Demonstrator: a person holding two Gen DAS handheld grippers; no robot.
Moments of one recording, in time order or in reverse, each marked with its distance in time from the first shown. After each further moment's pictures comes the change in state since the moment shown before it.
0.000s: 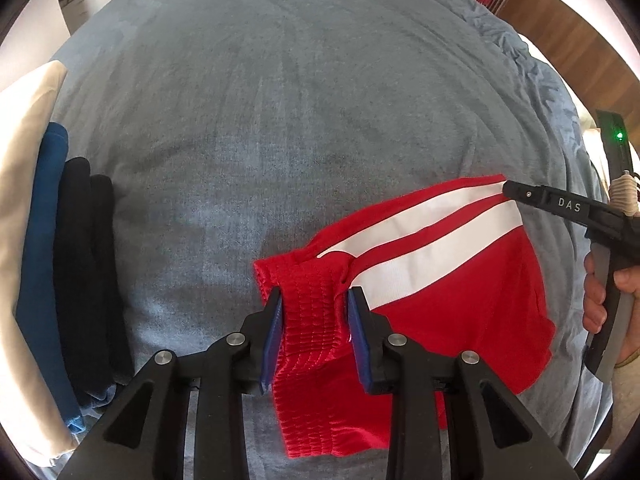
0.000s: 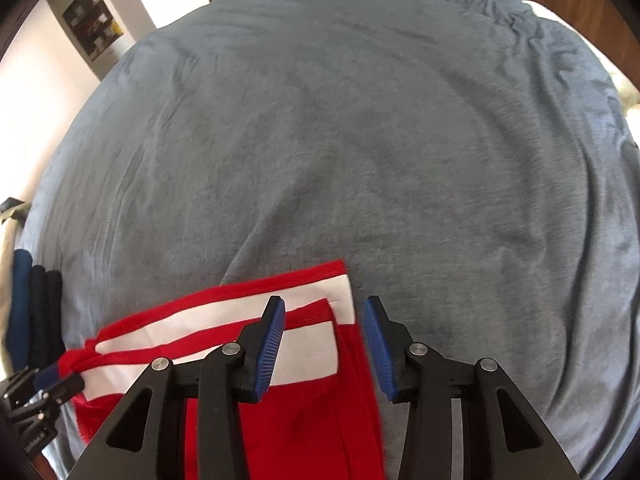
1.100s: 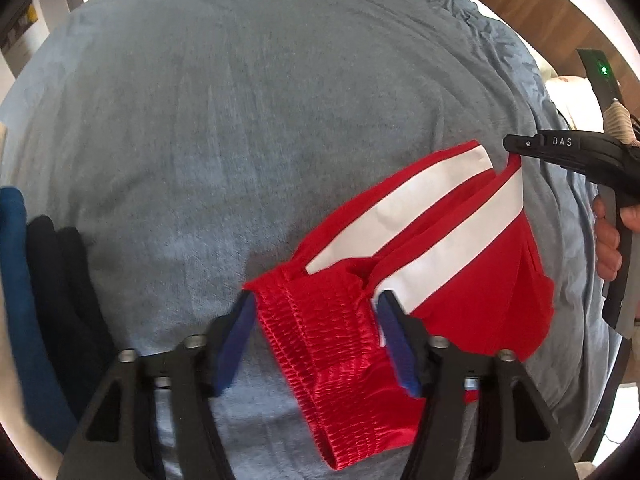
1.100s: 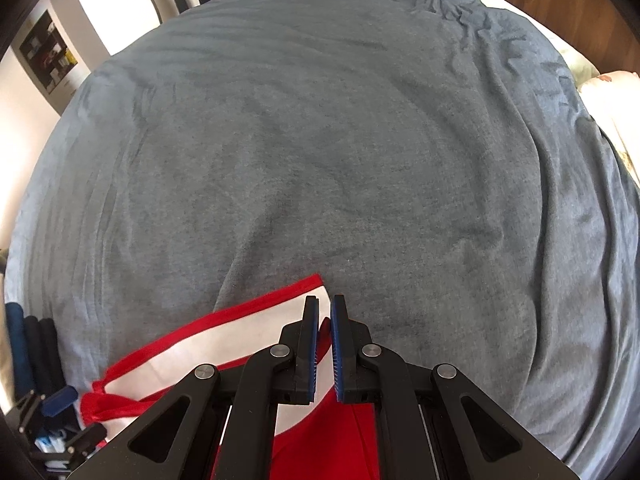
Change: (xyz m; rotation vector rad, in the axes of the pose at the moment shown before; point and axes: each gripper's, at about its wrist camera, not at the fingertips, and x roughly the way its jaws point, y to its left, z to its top) left arm 0.012 0.000 0.016 0.196 0.061 -0.112; right arm -0.024 0.003 0.008 0.141 -0.021 -0.133
